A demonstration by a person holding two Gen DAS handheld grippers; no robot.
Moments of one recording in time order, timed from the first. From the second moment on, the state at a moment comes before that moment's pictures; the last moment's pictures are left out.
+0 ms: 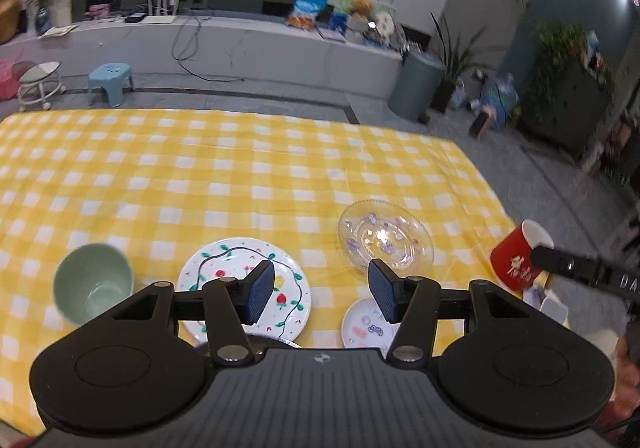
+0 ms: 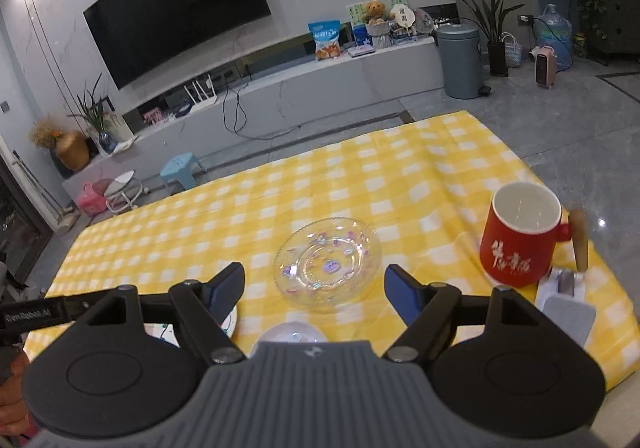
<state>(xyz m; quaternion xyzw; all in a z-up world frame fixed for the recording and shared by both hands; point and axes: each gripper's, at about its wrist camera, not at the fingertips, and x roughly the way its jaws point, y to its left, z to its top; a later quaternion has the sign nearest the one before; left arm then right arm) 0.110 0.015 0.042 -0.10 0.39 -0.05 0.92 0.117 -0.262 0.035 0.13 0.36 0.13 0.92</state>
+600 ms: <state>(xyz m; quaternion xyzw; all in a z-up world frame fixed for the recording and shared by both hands) 0.156 0.034 -0.009 -0.06 0.46 -0.04 0.88 0.176 -0.246 -0.046 0.19 0.44 0.14 0.87</state>
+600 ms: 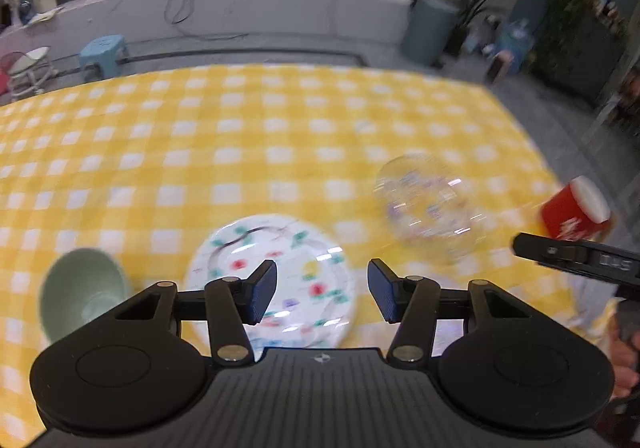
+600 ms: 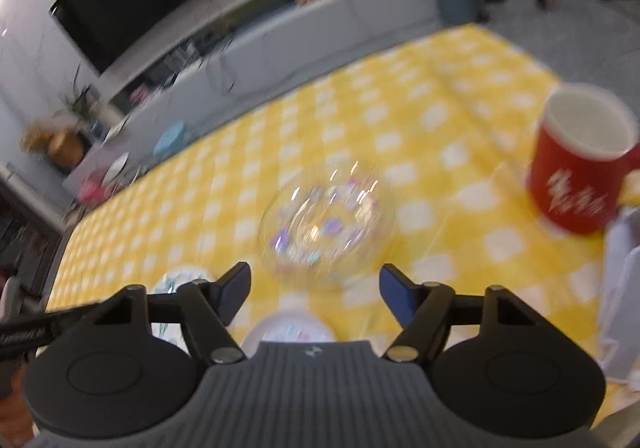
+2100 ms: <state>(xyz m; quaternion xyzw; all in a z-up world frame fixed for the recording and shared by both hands) 0.125 0.232 -0.043 -0.22 0.49 0.13 0.83 0.175 0.021 -0.004 0.07 0.51 0.34 0.79</state>
